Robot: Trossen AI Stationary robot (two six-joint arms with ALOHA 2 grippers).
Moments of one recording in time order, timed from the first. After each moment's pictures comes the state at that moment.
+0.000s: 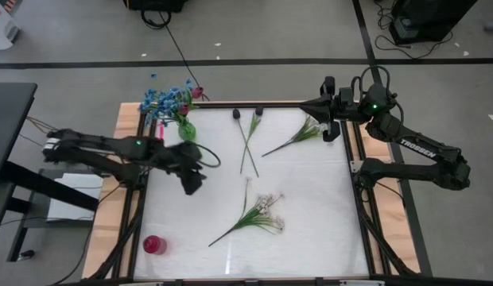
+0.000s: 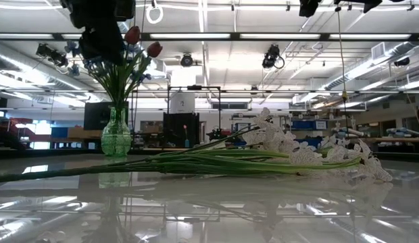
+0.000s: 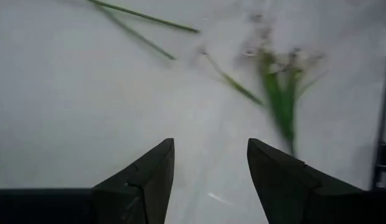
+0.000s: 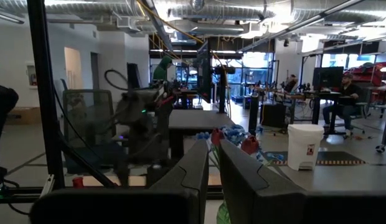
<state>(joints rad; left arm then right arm) -0.10 1.08 0.96 -0.76 -0.10 -0.60 -0.59 0.87 0.83 0.25 -0.54 0.09</state>
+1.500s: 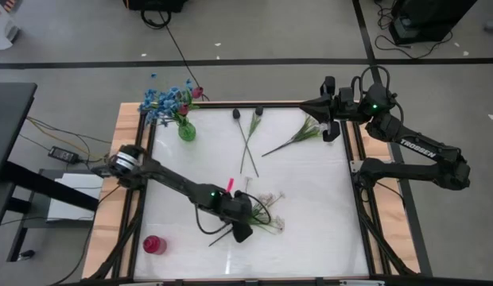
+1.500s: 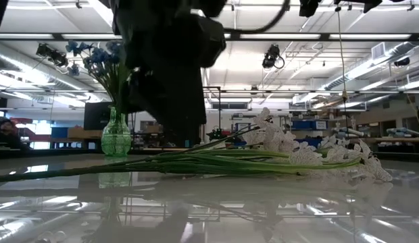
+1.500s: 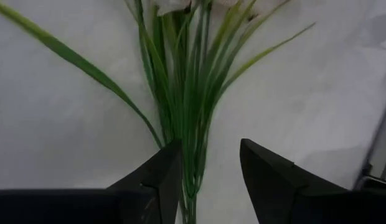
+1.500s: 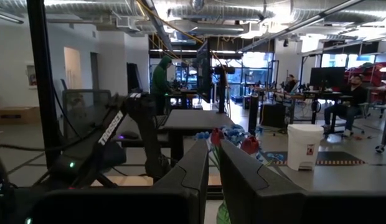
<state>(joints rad) -0.35 1.92 1.31 -0.44 0.00 -0.93 -0.59 0.87 0.83 0.25 -0.54 0.09</state>
